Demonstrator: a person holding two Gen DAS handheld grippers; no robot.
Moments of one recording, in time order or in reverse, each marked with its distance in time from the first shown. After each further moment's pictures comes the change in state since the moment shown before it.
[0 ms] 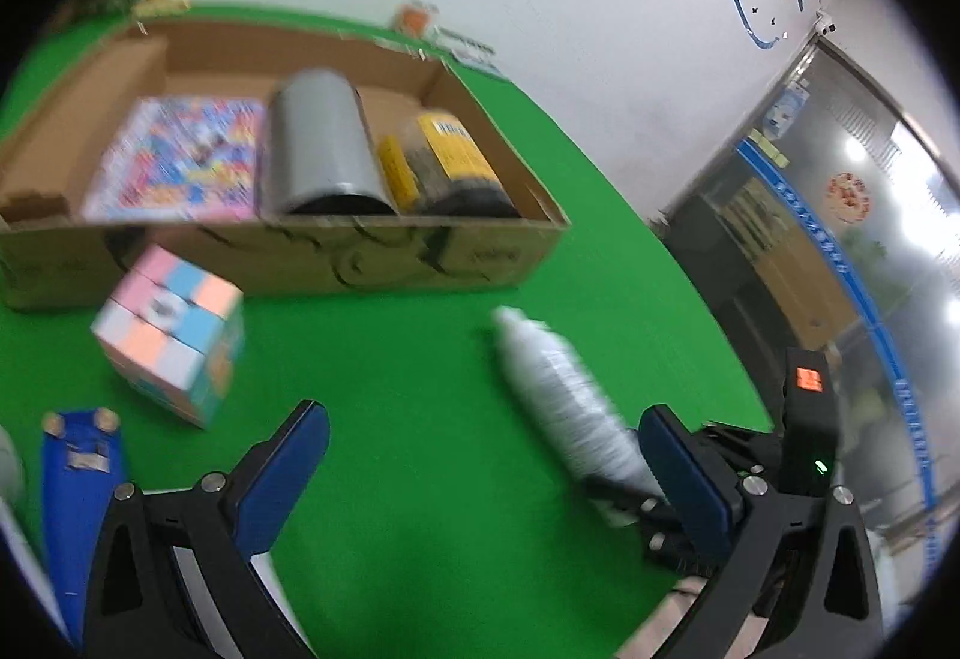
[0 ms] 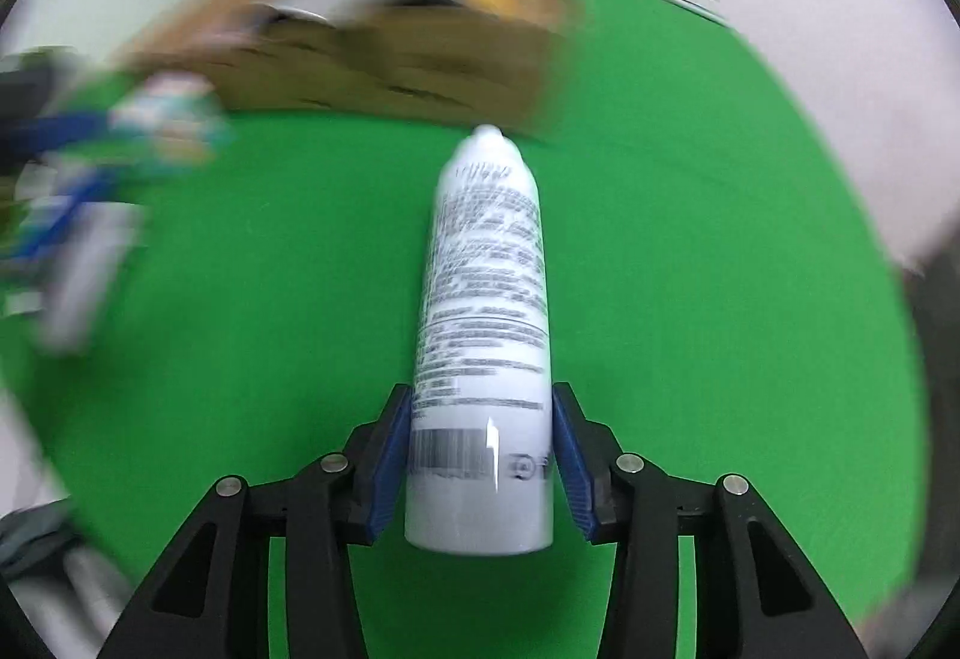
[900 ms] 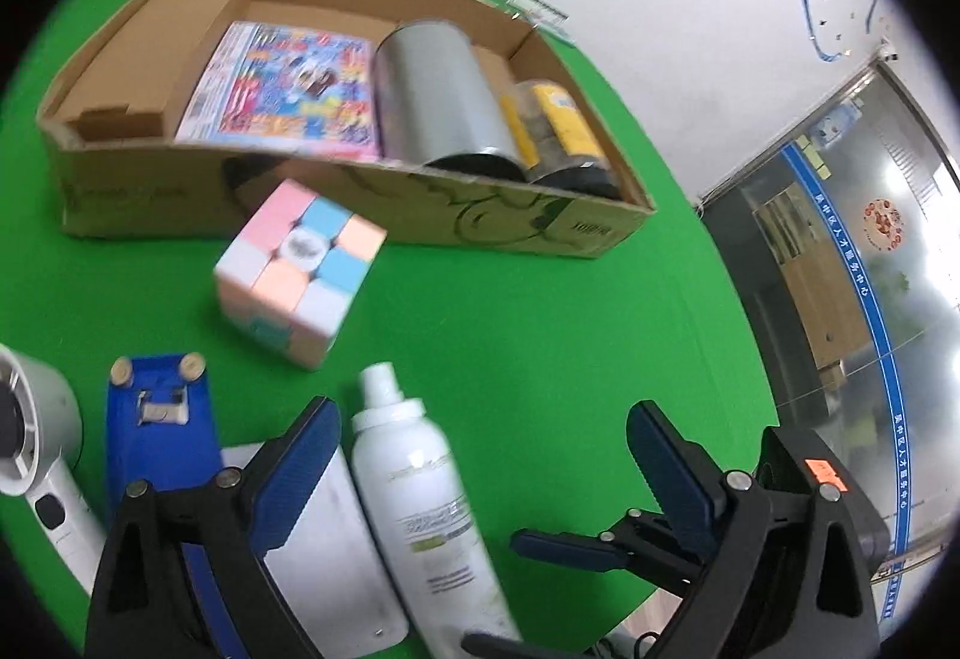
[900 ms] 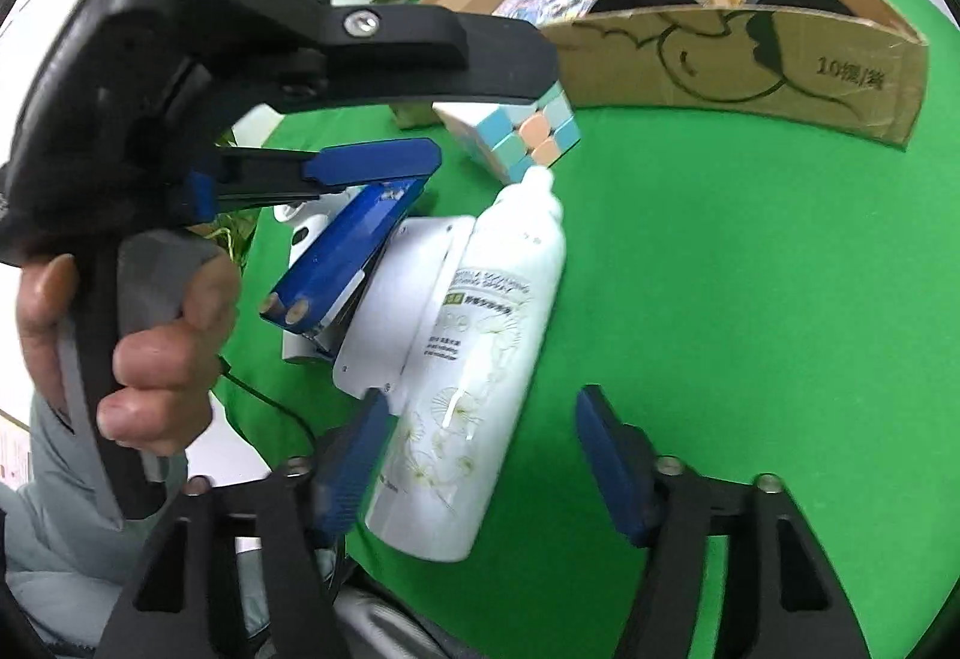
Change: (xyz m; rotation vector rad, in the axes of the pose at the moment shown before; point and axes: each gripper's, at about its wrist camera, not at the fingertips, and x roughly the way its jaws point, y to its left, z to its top) left arm -0.024 0.049 -0.001 -0.130 0.109 0.086; right arm 0.042 0.143 0.028 0.098 0.058 0.496
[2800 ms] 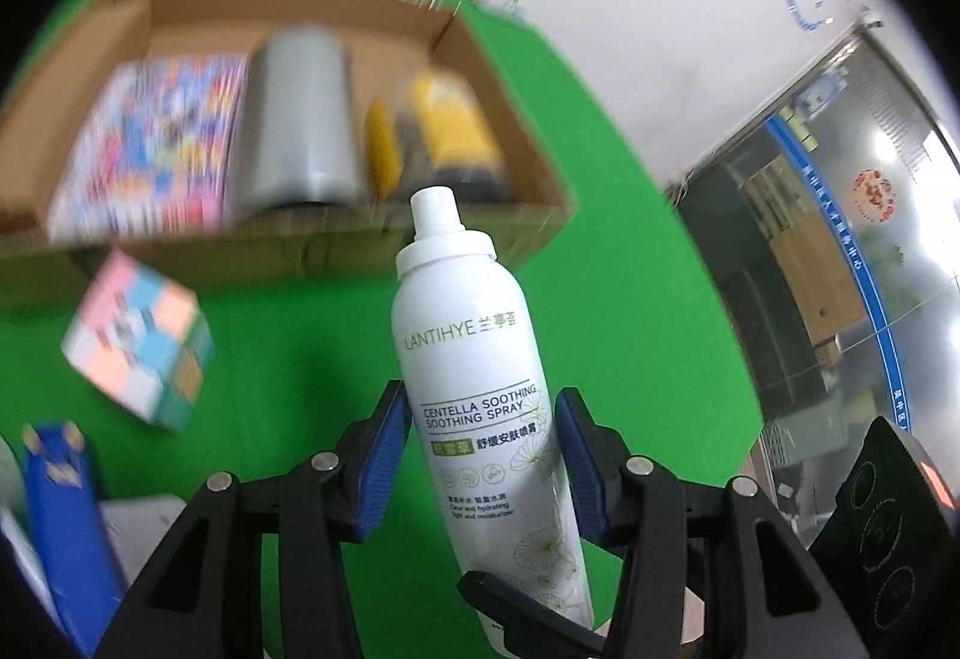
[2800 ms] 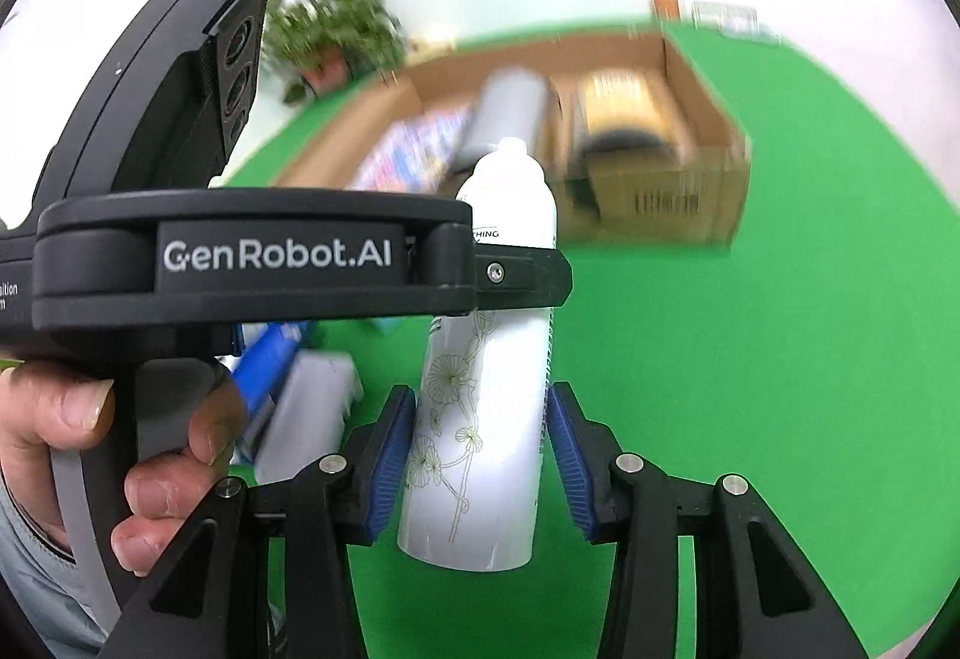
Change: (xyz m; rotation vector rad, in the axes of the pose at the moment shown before) left arm 0.009 -0.087 0.019 0.073 -0.018 -0.004; right arm -0.060 -0.014 0.035 0.036 -0.278 -0.269
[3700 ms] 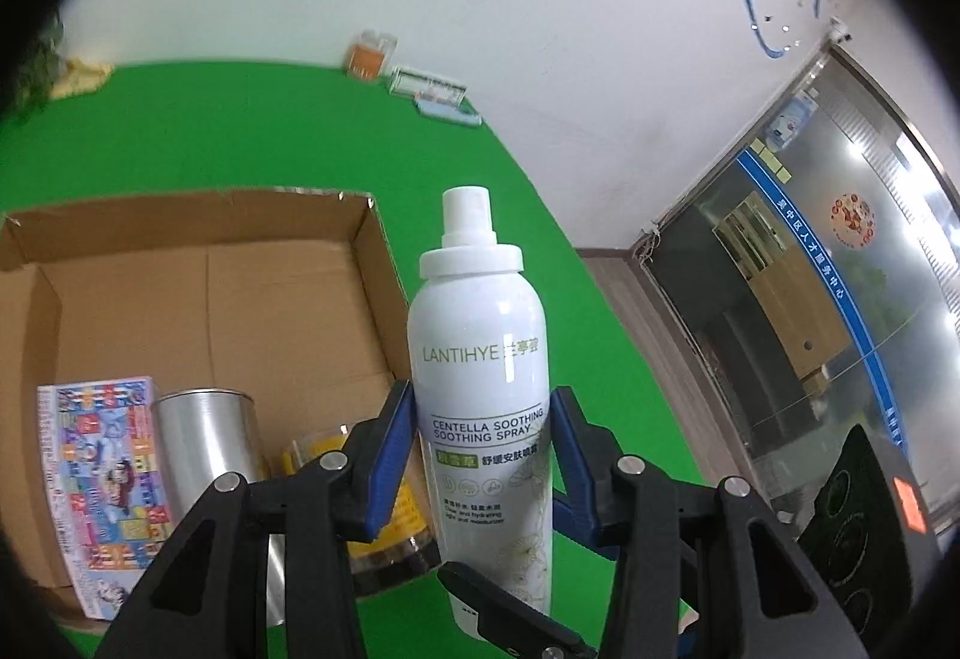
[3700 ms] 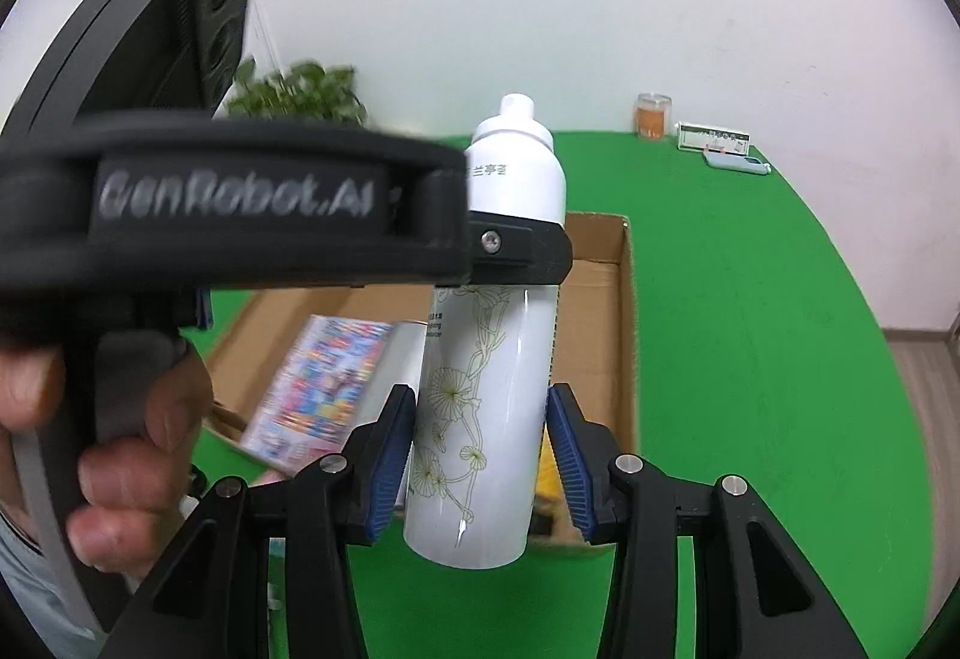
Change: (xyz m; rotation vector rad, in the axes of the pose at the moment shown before) left arm 0.037 -0.045 0.187 0.053 -0.055 -0.055; right arm 0.007 -0.064 0.180 -0.092 -0.084 -0.091
